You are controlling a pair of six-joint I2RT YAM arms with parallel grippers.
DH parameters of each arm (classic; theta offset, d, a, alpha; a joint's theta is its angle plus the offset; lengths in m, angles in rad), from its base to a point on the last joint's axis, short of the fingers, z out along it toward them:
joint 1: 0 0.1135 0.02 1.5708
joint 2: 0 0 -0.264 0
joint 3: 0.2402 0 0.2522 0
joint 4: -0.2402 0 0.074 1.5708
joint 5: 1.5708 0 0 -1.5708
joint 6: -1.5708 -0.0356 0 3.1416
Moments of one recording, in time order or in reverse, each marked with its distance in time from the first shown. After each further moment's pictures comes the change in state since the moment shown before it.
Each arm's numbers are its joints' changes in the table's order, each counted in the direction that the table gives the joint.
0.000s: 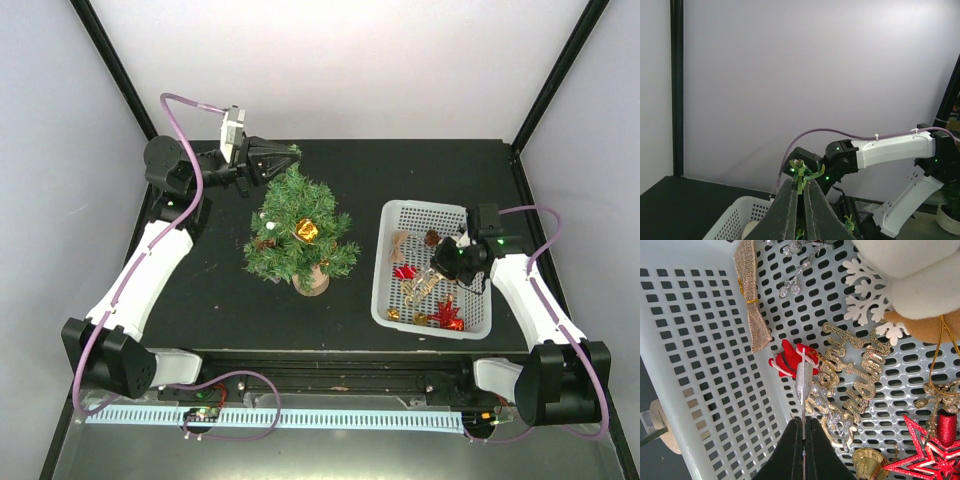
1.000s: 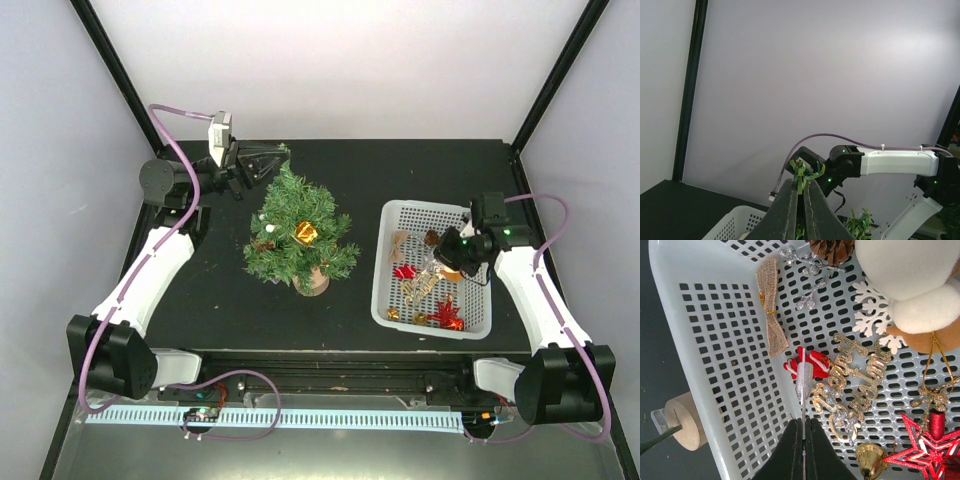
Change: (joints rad) left arm 0.053 0.013 -0.145 0.323 -0.044 0.247; right arm 0.000 -0.005 0.118 -0.092 0.020 0.024
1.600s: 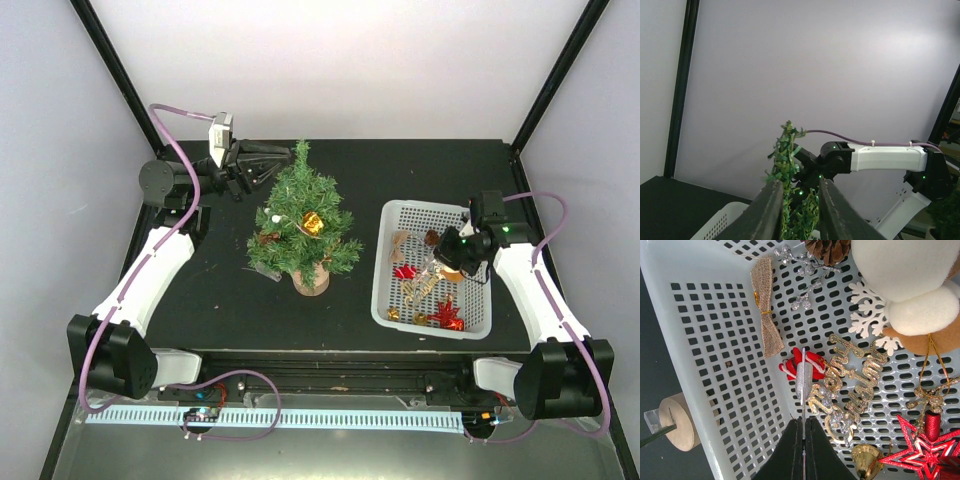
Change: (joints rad) left arm 0.001 0.000 -0.003 0.030 0.016 0.043; right arm 0.000 -0.024 0.016 -0.012 0.012 0.015
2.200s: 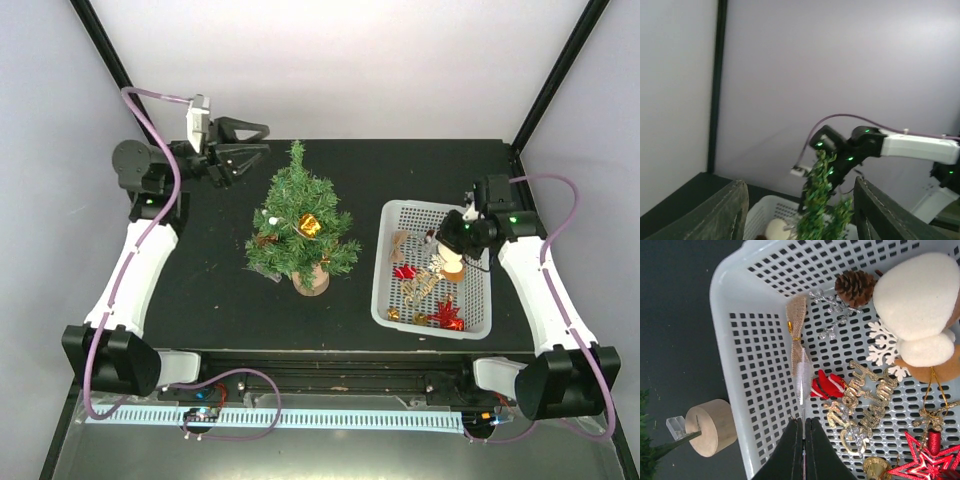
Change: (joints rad) left arm 0.105 -0.001 0.137 -0.175 0.071 -0.091; right arm 0.019 -0.002 0.135 -0.033 0.034 0.009
